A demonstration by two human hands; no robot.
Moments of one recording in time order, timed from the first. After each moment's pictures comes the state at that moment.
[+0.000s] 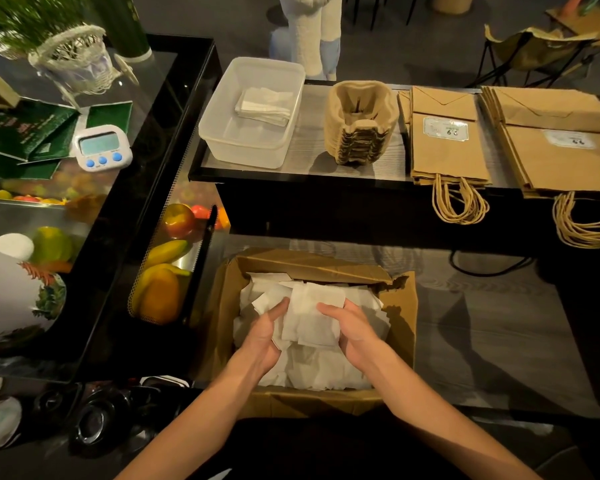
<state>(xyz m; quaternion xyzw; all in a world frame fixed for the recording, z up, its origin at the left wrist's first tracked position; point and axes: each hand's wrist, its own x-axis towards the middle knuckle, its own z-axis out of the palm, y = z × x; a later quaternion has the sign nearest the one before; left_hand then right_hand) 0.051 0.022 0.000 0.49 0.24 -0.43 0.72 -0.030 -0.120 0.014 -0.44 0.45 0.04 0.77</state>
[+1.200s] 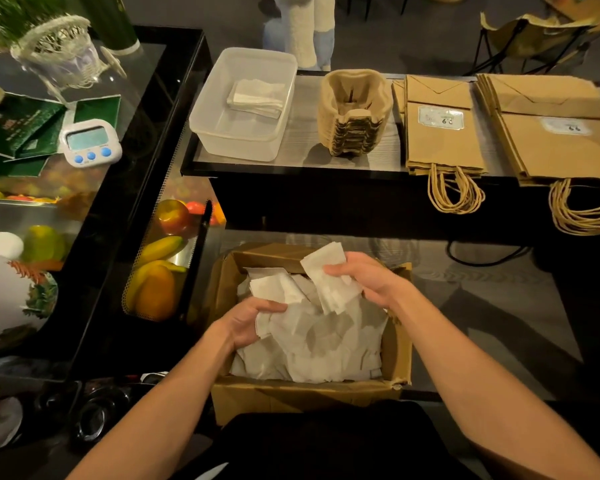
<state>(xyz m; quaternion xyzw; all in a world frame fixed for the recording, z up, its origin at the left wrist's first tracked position) 0.097 0.044 0.006 0.49 0.09 -0.63 0.59 0.007 -0.202 0.042 -0.58 0.30 0.18 0.74</state>
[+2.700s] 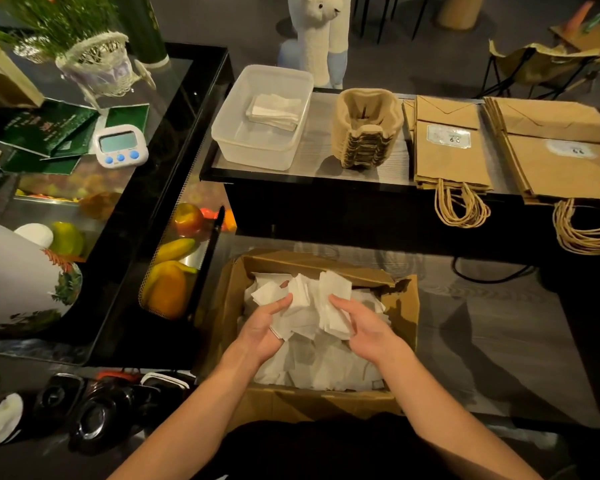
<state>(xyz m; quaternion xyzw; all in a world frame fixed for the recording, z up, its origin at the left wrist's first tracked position) 0.059 0.029 0.020 0.37 0.21 -0.48 0.77 -0.036 -0.137 0.025 -0.31 0.41 0.10 0.85</state>
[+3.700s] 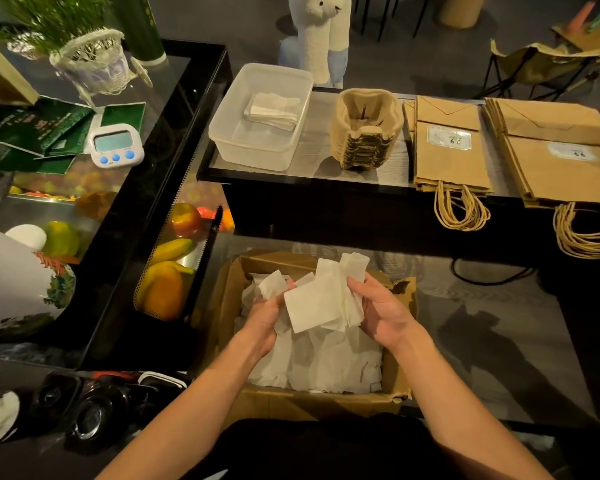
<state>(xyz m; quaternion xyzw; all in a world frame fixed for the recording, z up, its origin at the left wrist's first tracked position) 0.068 0.011 0.006 0.58 0.17 -0.38 0.70 -0.034 -0.168 0.062 -0.36 0.30 0.04 0.88</state>
